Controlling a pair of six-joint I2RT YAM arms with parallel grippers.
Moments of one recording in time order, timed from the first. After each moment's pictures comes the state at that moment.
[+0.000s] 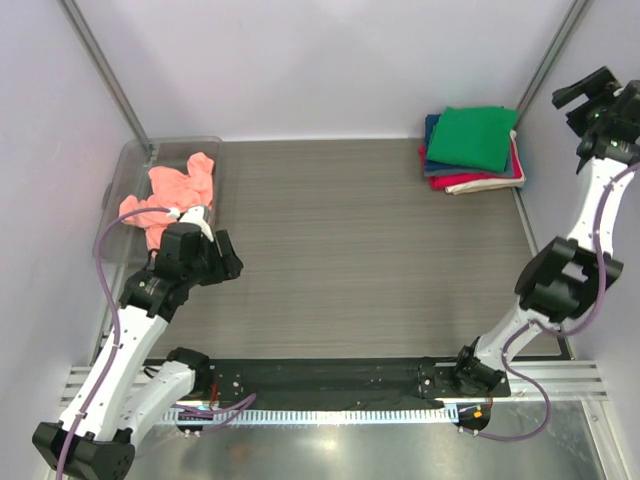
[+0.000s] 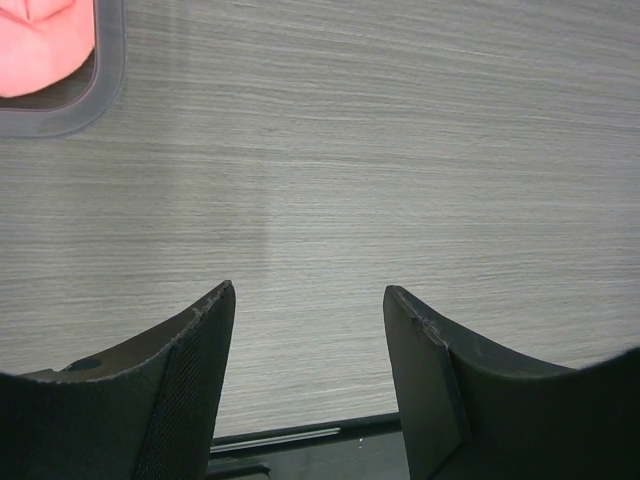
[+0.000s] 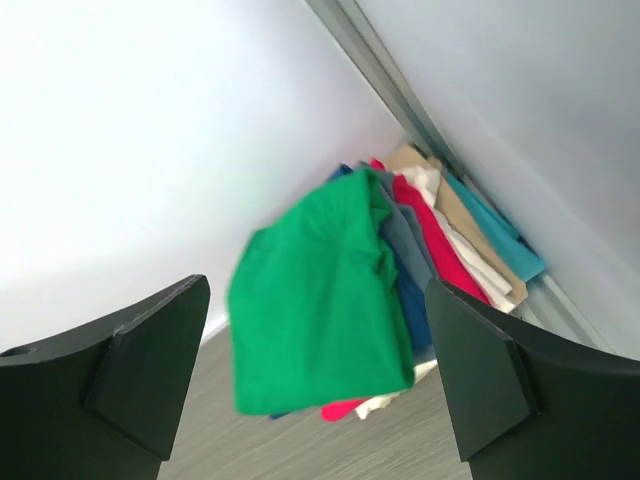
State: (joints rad) left arm -0.30 0.80 0.86 -0.79 -0.02 -0.44; right arm -0.53 1.85 1.92 -0.31 -0.27 0.54
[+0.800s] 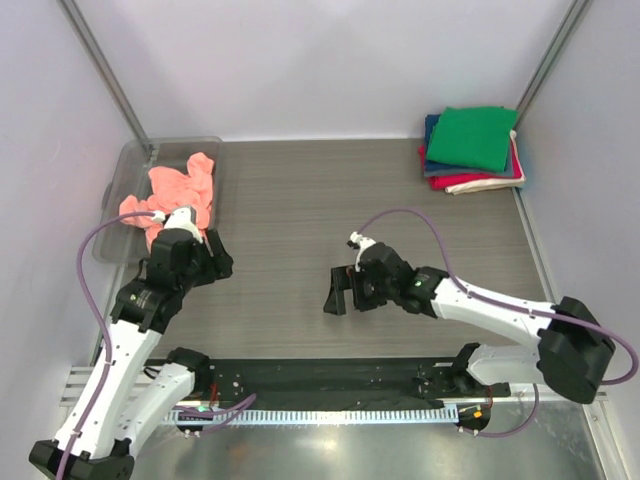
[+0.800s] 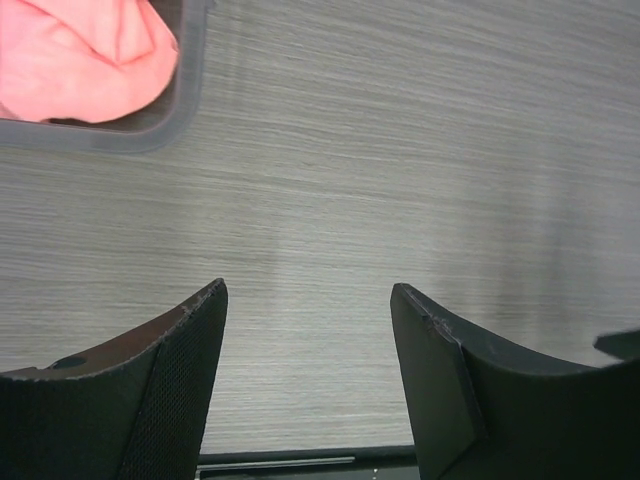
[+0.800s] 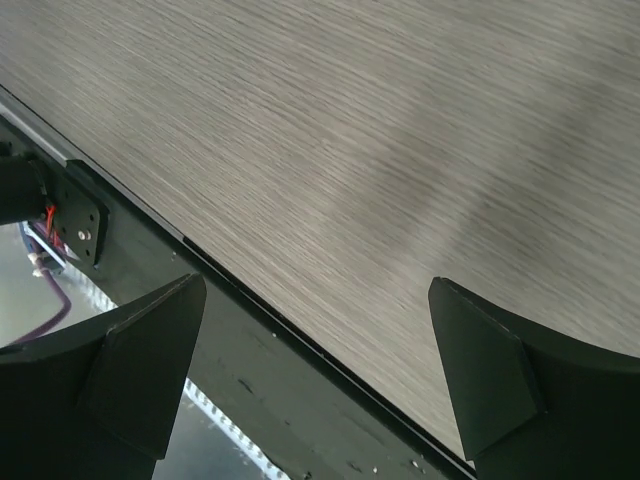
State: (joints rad) left arm -0.30 0.72 0.86 -0.79 -0.14 -0.44; right arm 0.86 1.25 0.71 -0.26 -0.15 0.65
